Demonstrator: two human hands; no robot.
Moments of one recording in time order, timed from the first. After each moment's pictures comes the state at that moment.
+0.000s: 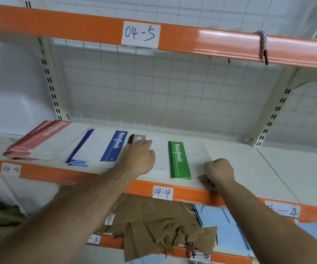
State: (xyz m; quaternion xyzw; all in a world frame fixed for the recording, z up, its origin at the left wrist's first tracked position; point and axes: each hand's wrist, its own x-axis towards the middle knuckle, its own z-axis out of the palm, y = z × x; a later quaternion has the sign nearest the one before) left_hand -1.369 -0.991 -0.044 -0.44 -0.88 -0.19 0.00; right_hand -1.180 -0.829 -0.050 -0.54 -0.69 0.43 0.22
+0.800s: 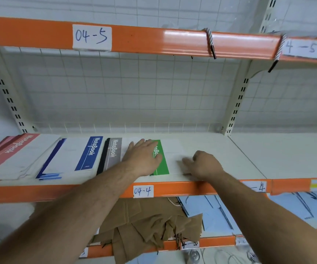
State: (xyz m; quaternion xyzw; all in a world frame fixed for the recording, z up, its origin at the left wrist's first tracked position) left_hand -1.317 -0.947 -0.025 -0.54 -0.83 -0.11 -0.04; right_hand -1.145 -0.821 -0.041 -0.49 -0.84 0.19 0.08
